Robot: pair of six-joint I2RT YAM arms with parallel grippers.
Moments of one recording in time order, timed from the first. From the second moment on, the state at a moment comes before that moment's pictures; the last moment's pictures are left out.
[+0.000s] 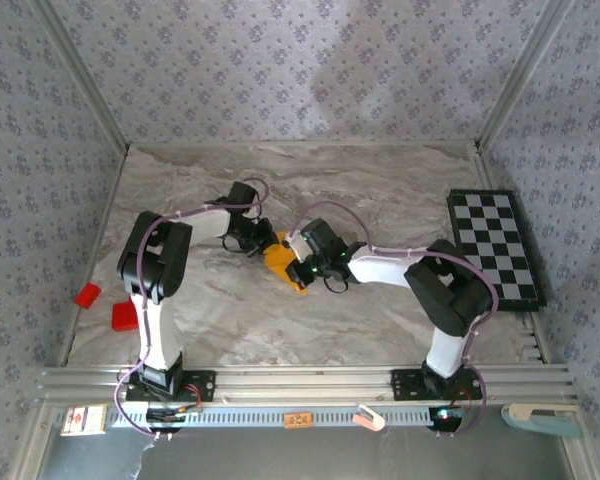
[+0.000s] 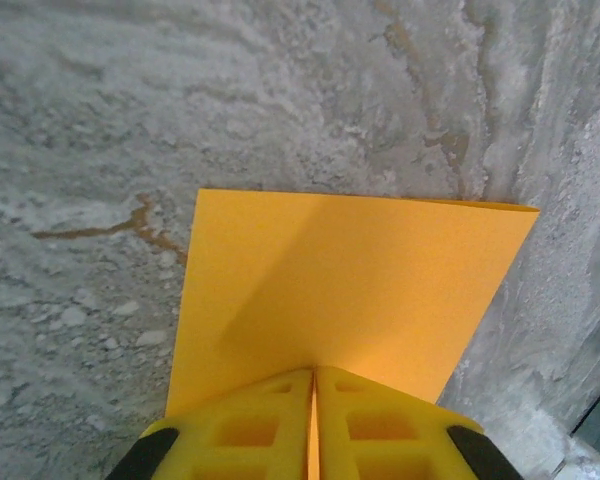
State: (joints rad) left arm -0.40 1.99 1.23 -0.43 0.48 -0.86; right arm 0.77 1.79 0.96 -0.04 -0.27 0.11
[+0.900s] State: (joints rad) left arm -0.41 2.01 1.27 -0.46 0.51 -0.82; right arm 0.77 1.86 1.03 -0.14 -0.16 0.13
